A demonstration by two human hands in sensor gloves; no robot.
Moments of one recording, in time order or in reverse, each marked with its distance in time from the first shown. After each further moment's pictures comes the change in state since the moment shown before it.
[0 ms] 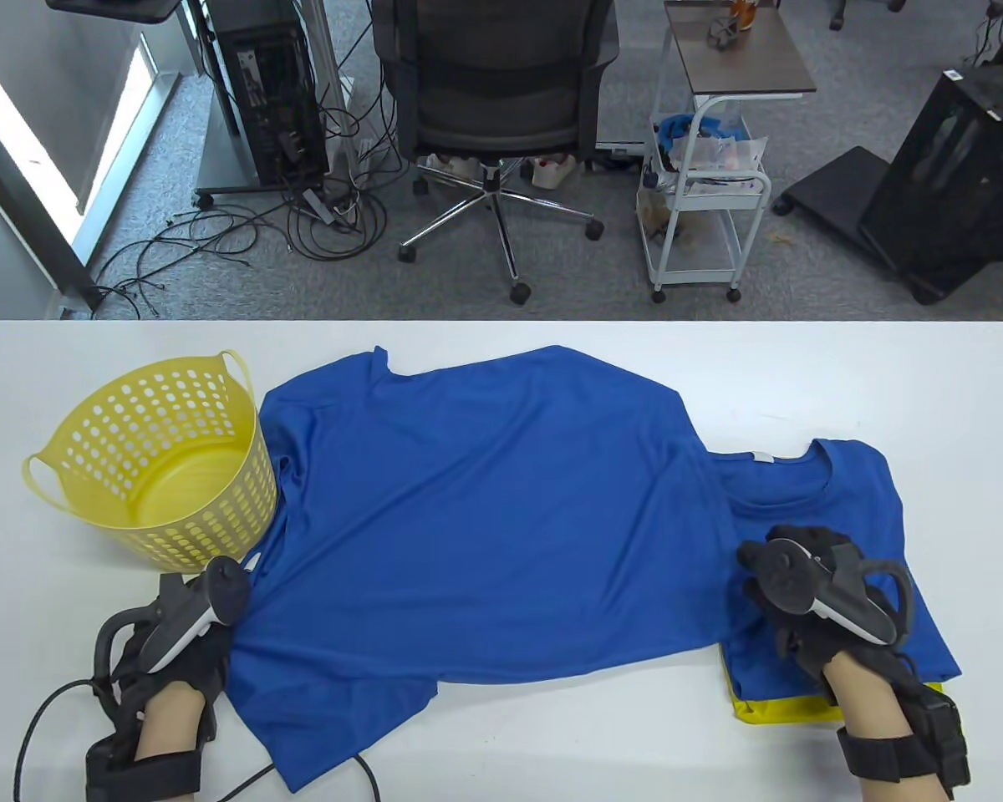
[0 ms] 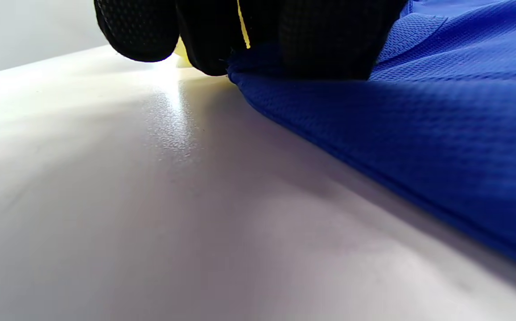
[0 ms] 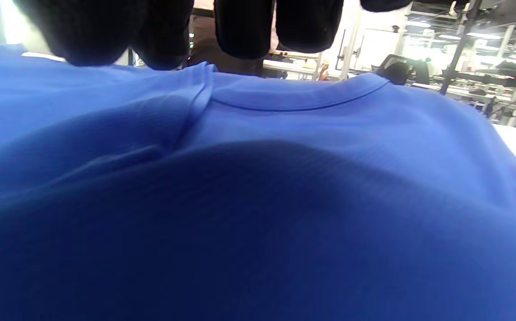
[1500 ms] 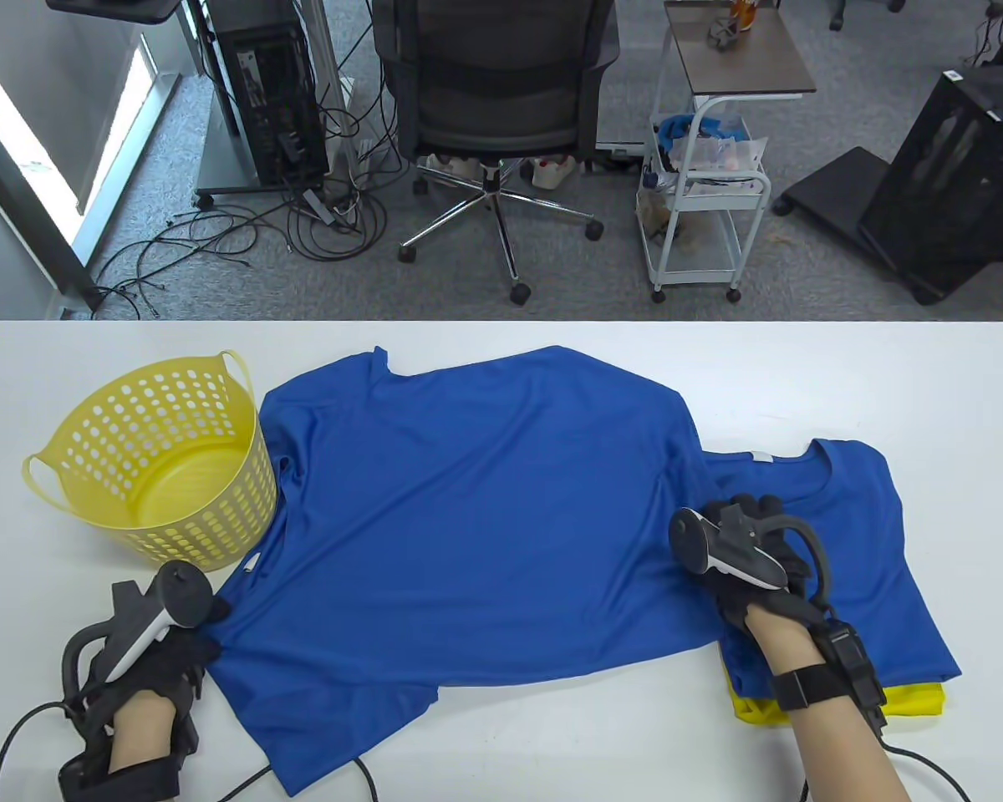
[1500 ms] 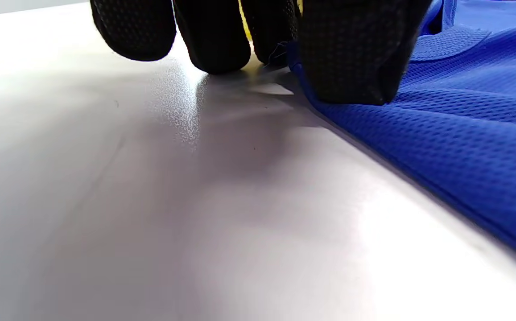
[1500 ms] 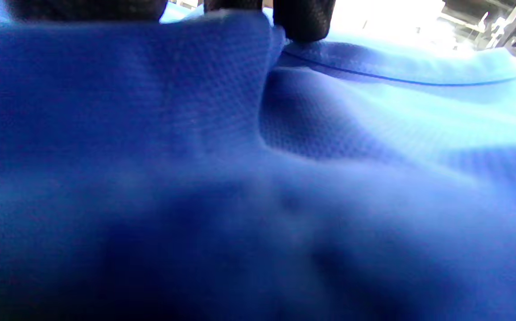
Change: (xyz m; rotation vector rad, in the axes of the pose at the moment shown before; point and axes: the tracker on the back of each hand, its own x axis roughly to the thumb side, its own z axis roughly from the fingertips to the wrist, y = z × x) left_hand -0.031 -0.004 0.001 -0.088 0.044 0.133; right_hand 0.048 0.031 -0.065 0.084 -0.013 0.182
